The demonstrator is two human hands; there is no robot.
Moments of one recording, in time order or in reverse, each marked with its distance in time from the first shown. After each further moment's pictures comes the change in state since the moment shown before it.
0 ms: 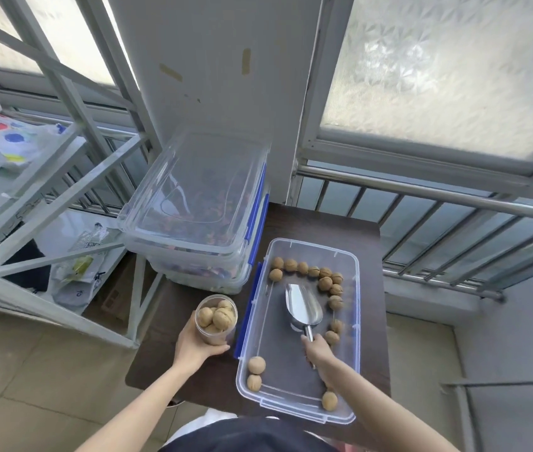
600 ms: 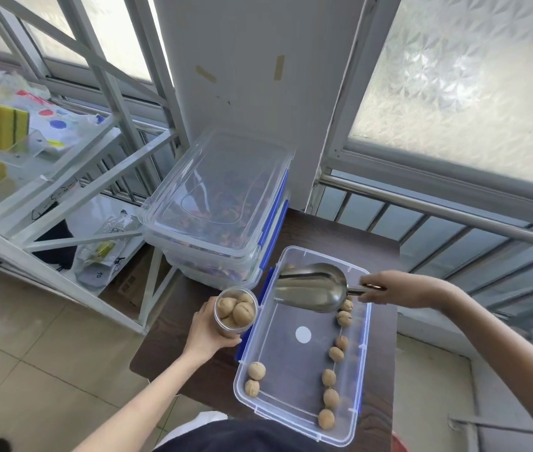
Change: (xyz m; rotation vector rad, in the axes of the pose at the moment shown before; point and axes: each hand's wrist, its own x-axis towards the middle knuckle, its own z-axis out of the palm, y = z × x) left_hand -0.002 0.039 -0.003 0.057 0.034 0.156; right_hand -0.087 -0.164 -0.193 -1.127 -0.303 -0.605
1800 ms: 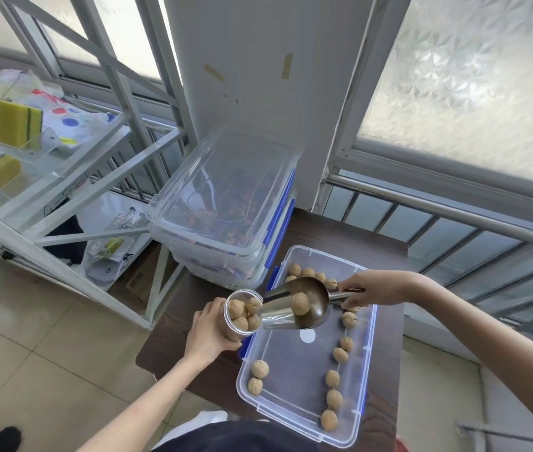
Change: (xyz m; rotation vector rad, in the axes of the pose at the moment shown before) left_hand -0.008 -0.001 -0.002 0.165 -0.049 -0.058; right_hand 0.031 -0.027 0.002 -0.092 -0.098 -0.099
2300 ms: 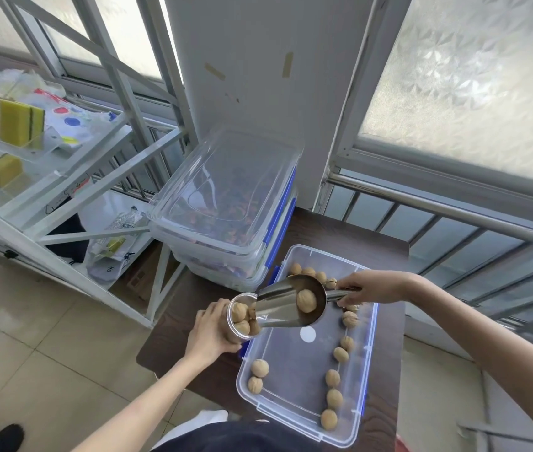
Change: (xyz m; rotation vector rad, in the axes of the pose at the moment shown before) left_hand -0.008 0.007 -0.003 0.019 -0.031 -0.004; right_hand 0.017 0.012 0.006 0.052 0.005 -0.082
